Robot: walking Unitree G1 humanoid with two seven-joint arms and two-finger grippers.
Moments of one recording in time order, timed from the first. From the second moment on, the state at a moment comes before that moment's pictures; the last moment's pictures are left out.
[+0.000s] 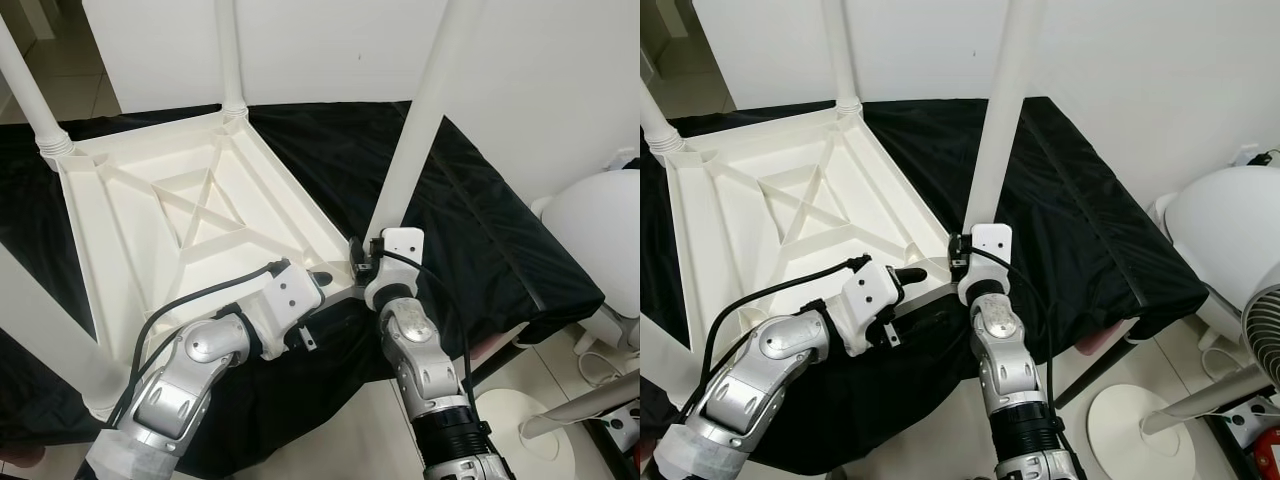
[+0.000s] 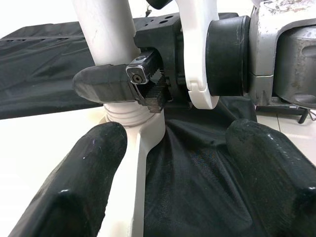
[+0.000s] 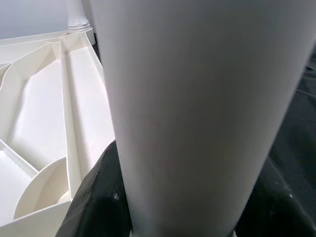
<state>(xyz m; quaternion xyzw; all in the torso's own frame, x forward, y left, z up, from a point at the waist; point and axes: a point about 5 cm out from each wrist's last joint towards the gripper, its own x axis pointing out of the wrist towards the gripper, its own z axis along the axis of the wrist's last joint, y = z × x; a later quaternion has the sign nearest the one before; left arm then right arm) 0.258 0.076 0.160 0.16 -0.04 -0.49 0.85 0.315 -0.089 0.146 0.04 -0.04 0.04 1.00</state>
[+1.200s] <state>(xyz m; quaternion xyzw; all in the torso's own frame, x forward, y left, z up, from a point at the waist) 0.258 0.082 0.161 0.16 -0.04 -0.49 0.86 0.334 -0.130 0.159 -0.08 -0.04 0.33 0.94</state>
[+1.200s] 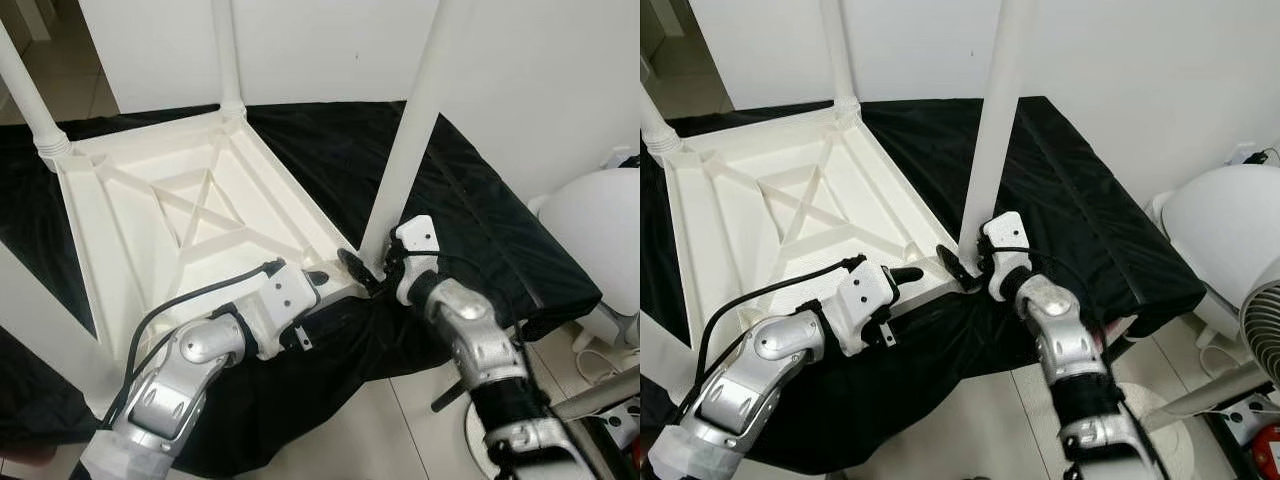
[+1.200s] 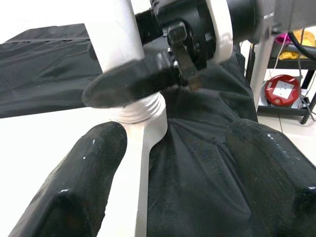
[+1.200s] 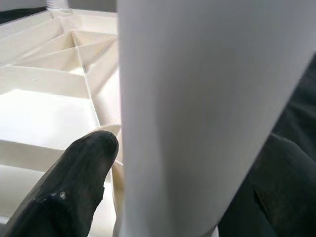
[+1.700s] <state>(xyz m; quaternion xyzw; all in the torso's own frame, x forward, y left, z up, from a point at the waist) 0.258 0.081 0.162 0.16 -0.04 -0.49 0.86 0.339 -0.144 0.148 -0.09 -0.01 0.39 0.92</state>
